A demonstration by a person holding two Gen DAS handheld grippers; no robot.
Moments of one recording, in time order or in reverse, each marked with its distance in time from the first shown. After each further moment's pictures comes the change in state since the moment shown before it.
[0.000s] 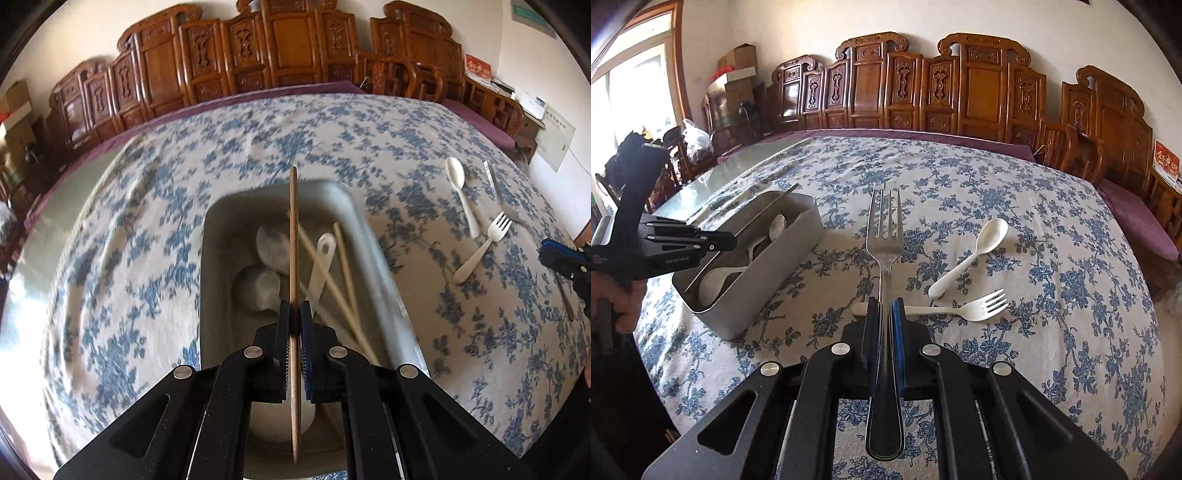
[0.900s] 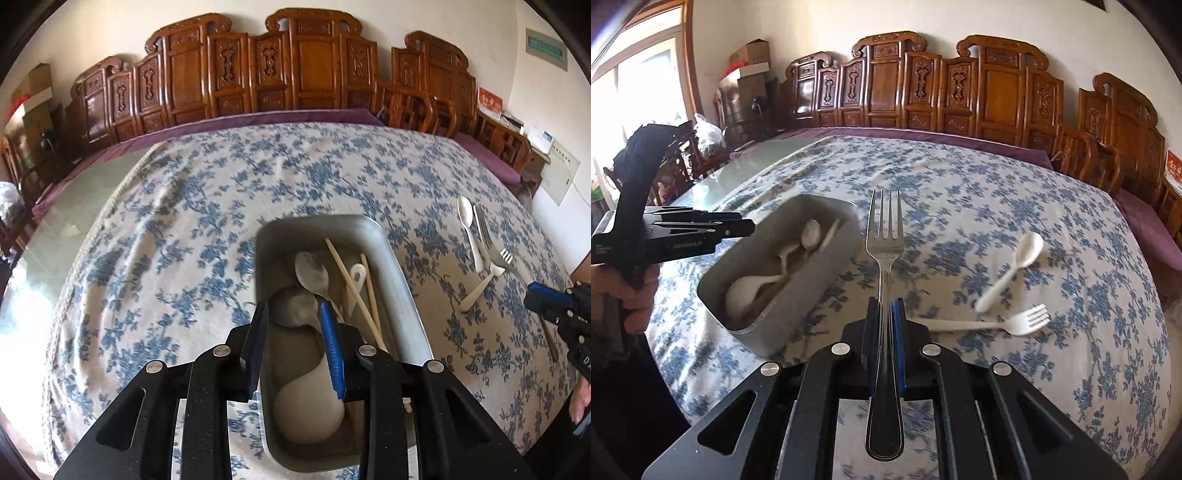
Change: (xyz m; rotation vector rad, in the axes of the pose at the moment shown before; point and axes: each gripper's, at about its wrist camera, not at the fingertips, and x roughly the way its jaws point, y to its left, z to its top) left arm -0.032 0.035 0.006 -0.081 -0.107 0.006; right arm 0.005 0.050 0.020 -0.031 0.004 0.042
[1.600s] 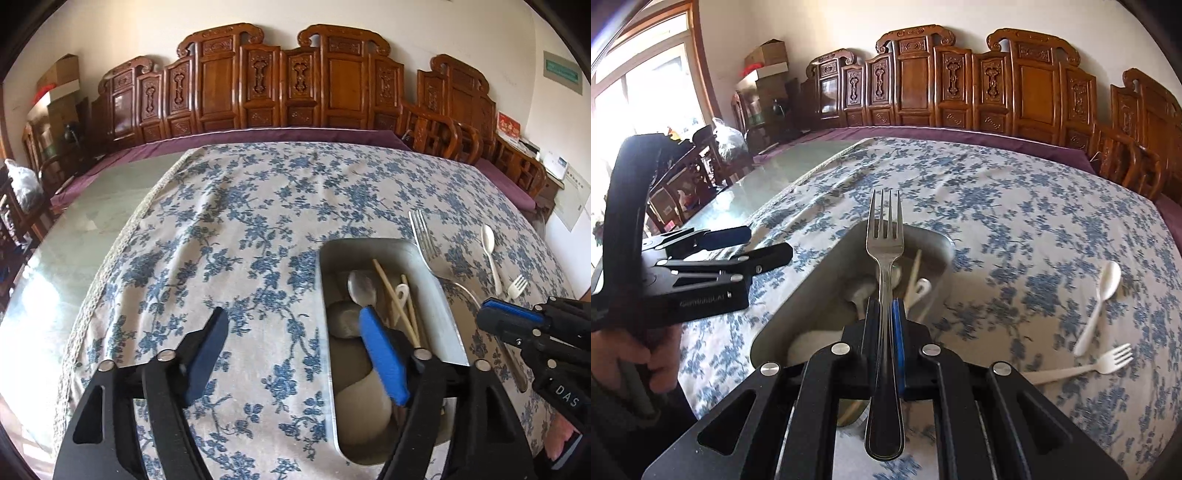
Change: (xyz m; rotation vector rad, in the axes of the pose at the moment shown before) left arm -0.015 0.044 0.001 -0.071 -0.056 0.055; right arm 0.049 0.077 0.048 0.027 0.024 0.107
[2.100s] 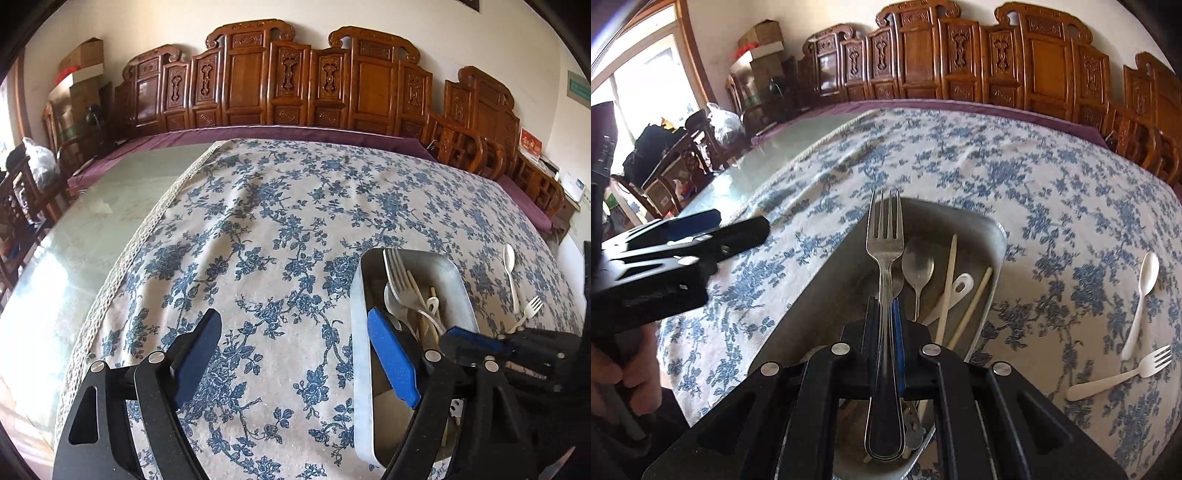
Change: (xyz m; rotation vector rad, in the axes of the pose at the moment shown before) left arm 0.002 0.026 0.004 -0.078 0.006 0.046; right arm 0.058 0.020 0.007 0.027 0.108 0.010
